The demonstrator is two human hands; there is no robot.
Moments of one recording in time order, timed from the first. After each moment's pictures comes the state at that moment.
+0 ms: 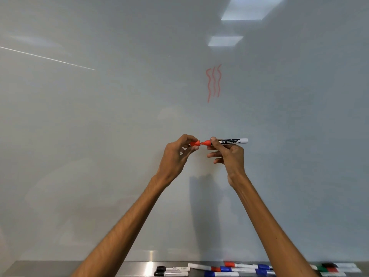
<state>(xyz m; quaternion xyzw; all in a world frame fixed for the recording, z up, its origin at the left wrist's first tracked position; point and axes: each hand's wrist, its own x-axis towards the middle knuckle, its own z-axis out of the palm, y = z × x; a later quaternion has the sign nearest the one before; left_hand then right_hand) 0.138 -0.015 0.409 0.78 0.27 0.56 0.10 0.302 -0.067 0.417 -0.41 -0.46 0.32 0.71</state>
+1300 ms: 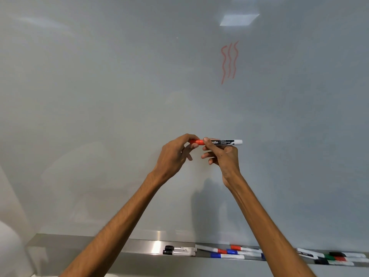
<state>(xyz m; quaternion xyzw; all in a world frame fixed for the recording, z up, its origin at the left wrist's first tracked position) 0.102 -0.021 0.375 0.82 0.31 0.48 0.03 0.262 -0.066 0.381 -0.40 -0.46 0.40 0.68</state>
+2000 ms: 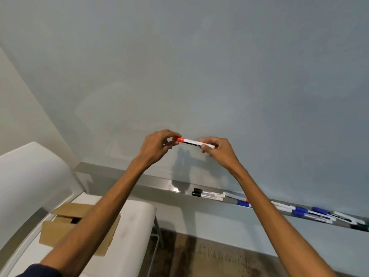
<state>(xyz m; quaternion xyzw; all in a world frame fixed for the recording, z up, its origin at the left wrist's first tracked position) -0.062 -0.005 0.220 0.79 0.53 0.31 0.07 0.181 -0.007 0.213 -0.52 -0.64 0.39 0.40</state>
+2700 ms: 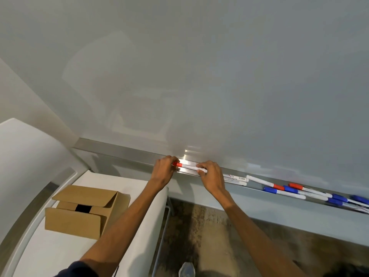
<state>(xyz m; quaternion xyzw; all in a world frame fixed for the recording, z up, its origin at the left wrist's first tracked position) -0.104 0.010 -0.010 0.71 0.66 0.16 0.20 0.097 0.002 -0.020 -0.64 -0.68 0.28 0.24</state>
